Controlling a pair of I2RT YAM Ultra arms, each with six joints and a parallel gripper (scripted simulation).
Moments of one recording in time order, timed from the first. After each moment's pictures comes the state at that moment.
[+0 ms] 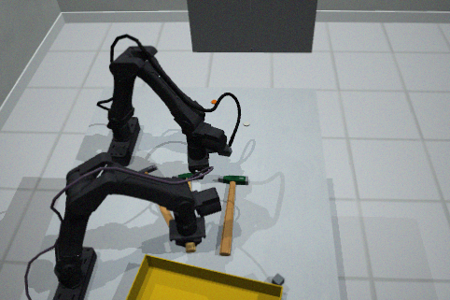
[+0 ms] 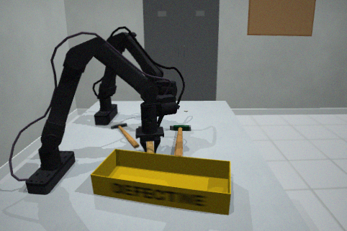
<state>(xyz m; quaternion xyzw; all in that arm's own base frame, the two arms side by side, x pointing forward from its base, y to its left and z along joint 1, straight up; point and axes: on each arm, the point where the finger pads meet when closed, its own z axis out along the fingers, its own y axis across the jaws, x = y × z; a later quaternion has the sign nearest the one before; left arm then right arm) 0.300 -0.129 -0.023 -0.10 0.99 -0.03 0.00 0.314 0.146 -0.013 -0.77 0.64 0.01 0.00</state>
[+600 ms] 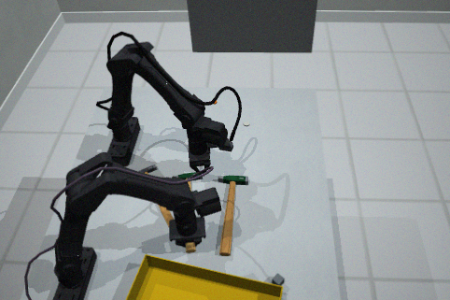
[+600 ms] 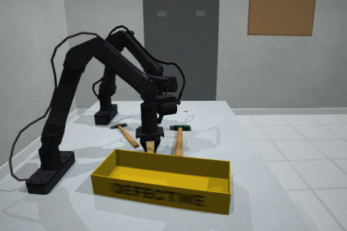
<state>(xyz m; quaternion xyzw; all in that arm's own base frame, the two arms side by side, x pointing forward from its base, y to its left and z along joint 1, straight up) 0.307 -0.125 -0.005 -0.10 0.99 -0.04 0.02 0.314 0.146 -0.013 -0.77 0.64 0.01 0.00</state>
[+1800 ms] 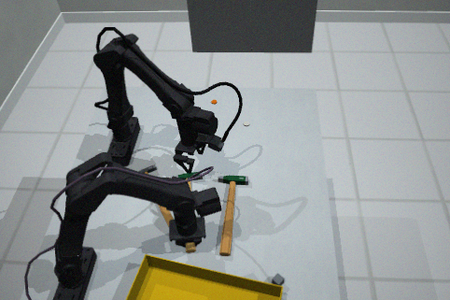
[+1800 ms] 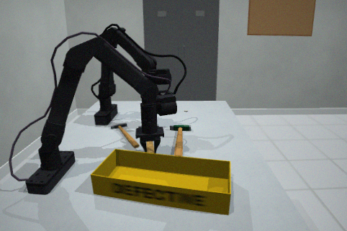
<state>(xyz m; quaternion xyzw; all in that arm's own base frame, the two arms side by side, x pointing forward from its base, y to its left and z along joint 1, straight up) 0.285 -0.120 0.026 0.13 0.99 -0.05 0.05 0.314 0.146 -0.013 -0.77 0.64 0.01 0.00</state>
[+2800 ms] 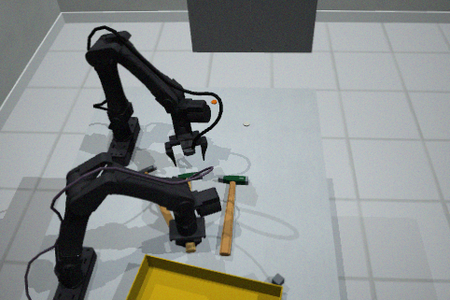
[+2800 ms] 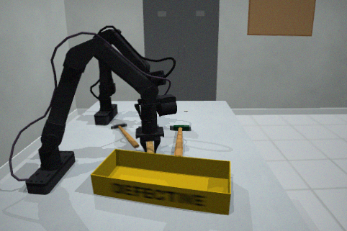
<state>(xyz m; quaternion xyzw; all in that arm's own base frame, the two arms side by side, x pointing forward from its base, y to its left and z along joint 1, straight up) 0.263 -0.105 0.011 0.58 0.79 -0.10 0.16 0.314 0.146 -0.013 -0.77 0.64 0.01 0.00</state>
